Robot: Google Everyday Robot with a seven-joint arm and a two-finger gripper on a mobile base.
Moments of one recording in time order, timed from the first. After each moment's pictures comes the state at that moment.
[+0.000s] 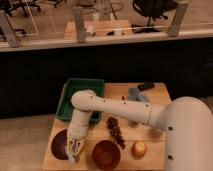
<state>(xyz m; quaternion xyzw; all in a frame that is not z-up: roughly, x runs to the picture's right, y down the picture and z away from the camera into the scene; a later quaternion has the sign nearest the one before) -0.150 0.284 0.672 -0.35 -0.53 -0.50 0.59</state>
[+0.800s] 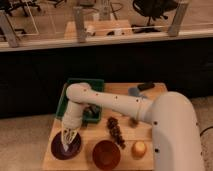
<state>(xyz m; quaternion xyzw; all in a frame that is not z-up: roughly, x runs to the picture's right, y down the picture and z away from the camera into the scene) -0.199 0.249 0.708 -0.32 -0.52 -0.51 0.61</state>
